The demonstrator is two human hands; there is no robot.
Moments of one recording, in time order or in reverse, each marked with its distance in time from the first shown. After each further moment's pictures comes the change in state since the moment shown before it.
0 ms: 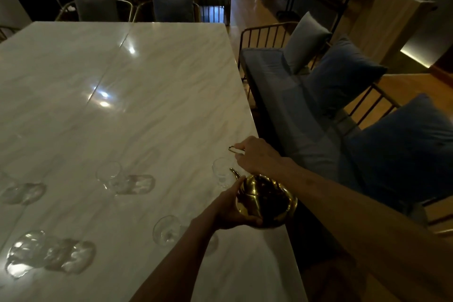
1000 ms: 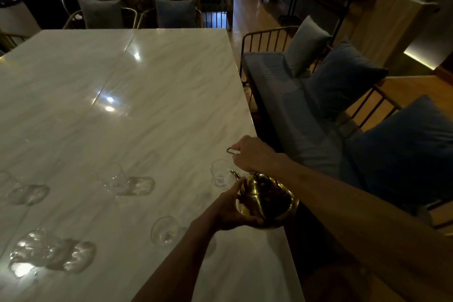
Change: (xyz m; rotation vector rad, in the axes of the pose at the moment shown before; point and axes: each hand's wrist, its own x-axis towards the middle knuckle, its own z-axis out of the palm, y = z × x) left_hand -0.003 0.012 0.007 -0.008 0.015 -0.044; right_hand 0.007 0.003 -0.004 -0.093 -0.015 -0.021
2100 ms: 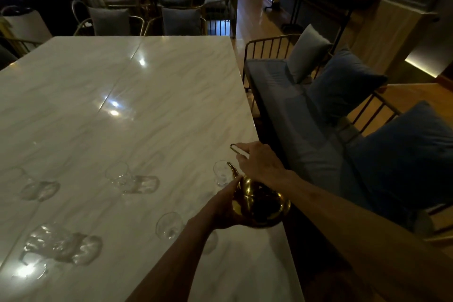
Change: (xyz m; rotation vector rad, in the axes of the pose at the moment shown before) left_hand -0.017 0.009 -0.006 0.099 0.060 0.077; right_hand -0.045 -0.003 0.008 0.132 0.219 -0.079
